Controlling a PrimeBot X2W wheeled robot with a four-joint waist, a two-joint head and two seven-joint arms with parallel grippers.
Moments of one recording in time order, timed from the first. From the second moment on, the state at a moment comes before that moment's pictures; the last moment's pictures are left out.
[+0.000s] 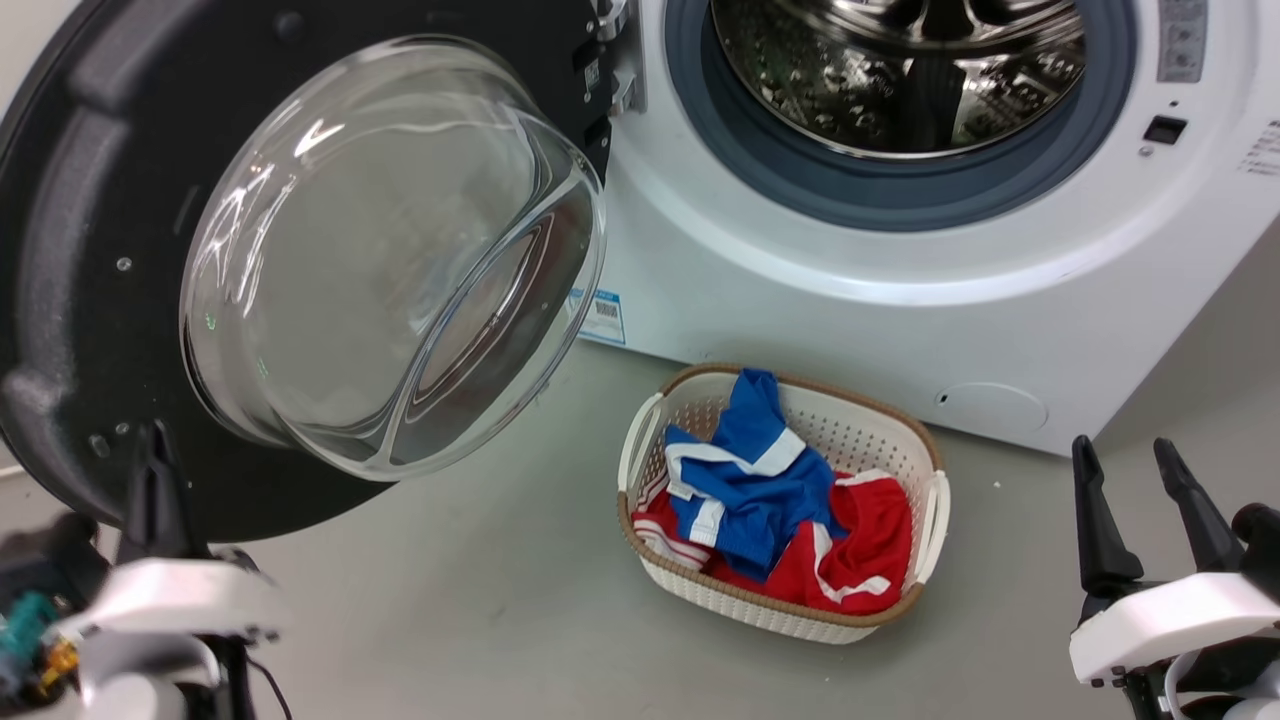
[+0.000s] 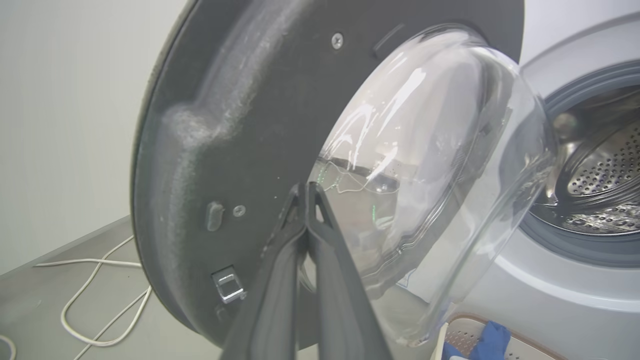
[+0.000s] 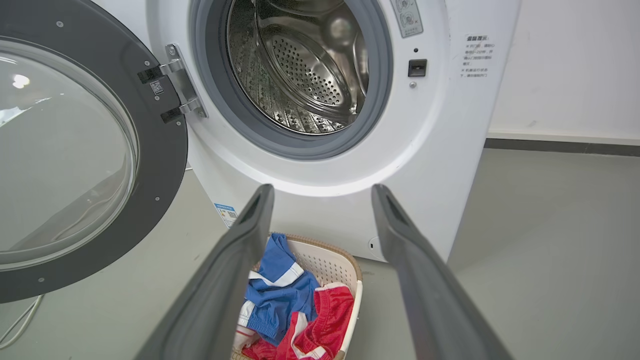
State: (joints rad) left arm -0.11 0.40 -0.09 0.10 -0.61 0.28 -0.26; right arm -0.01 -0.05 -0.15 -0.04 0.17 0.13 0.02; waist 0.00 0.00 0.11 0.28
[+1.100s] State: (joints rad) left arm -0.10 0.35 -0.34 0.07 -0.48 0.24 -0.22; right arm 0.02 -0.05 -0.07 -0.06 0.14 0.13 0.02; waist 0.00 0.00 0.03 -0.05
